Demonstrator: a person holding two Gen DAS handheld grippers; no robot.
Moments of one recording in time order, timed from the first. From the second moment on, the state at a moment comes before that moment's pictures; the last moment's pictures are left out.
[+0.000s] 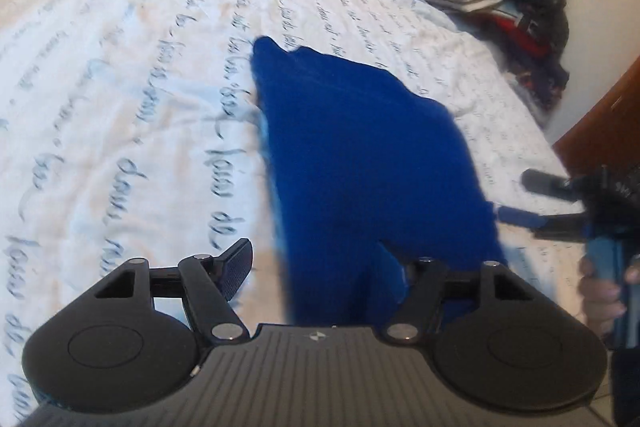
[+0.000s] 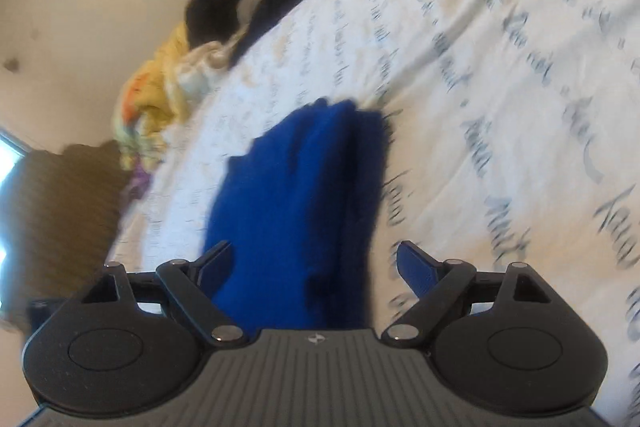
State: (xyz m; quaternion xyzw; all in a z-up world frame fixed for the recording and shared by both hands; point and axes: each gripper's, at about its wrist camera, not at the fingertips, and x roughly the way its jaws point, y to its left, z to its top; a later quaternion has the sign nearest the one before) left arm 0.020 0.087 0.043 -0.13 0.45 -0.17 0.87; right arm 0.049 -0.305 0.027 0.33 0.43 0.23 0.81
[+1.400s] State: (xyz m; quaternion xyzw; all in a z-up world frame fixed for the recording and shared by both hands) left arm -0.009 -0.020 0.022 0.10 0.36 -0.12 0.92; right arm 0.180 -0.075 0.027 -0.08 0.43 0.25 0.86
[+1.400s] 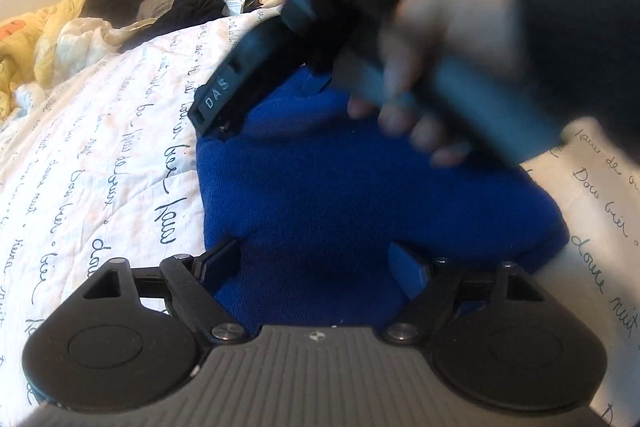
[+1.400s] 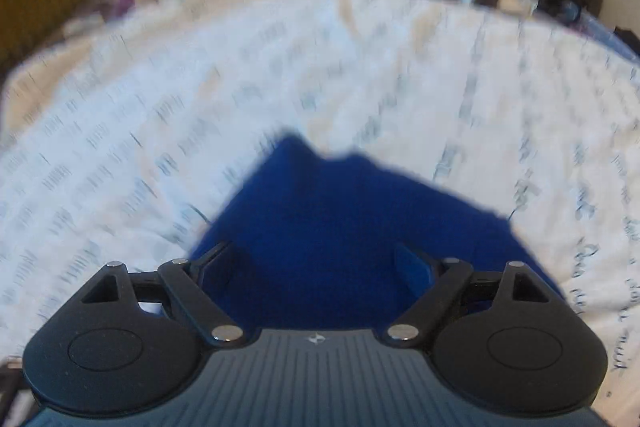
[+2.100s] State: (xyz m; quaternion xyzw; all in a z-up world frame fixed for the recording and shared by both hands) left arm 0.001 0.069 0.031 -0.14 0.45 -0.13 0.87; right arm 0.041 -0.256 0.019 0.18 0.46 0.22 0.84
